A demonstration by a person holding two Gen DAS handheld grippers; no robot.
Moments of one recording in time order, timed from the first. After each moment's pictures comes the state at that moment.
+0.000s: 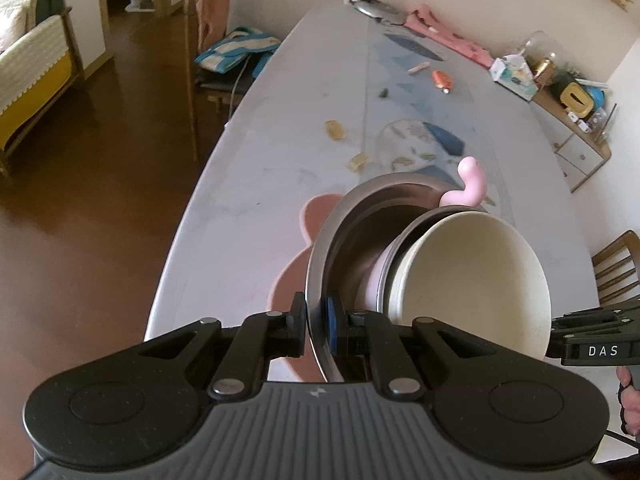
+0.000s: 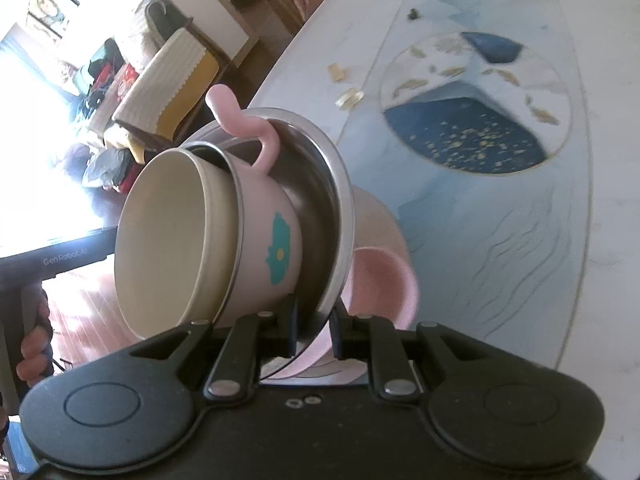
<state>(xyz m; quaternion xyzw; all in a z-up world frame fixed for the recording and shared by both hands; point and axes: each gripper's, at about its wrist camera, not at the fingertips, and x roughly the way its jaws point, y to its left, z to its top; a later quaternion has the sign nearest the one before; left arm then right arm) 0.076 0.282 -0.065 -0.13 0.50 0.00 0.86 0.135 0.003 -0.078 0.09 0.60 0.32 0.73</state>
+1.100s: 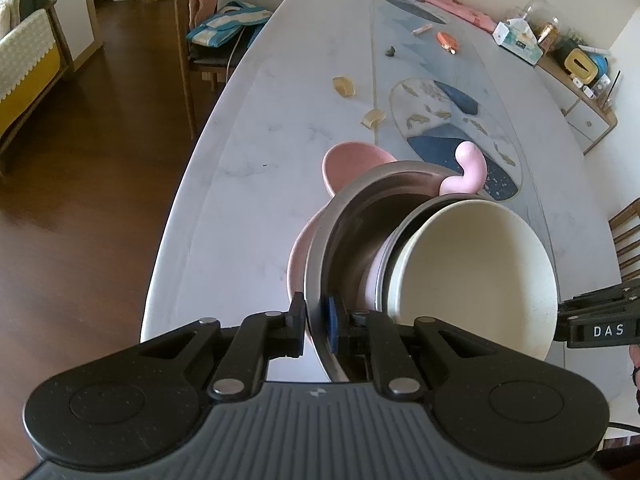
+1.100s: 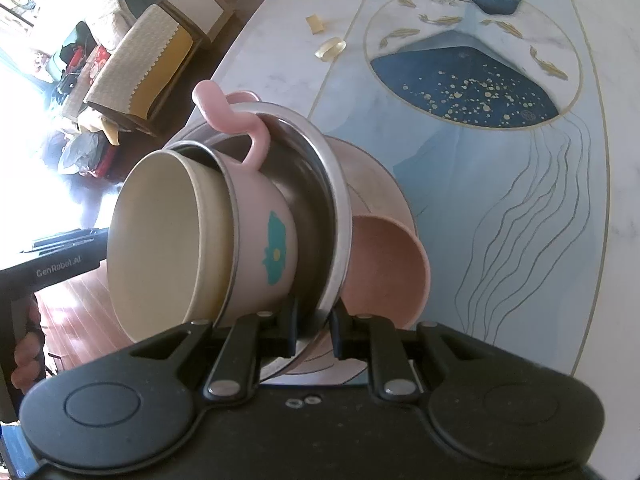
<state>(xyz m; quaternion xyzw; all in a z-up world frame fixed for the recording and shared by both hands) 0.080 0.282 -0.106 -0.10 0.53 -0.01 0.84 0.128 0.014 -0.106 0.08 0.64 0.28 0.71</state>
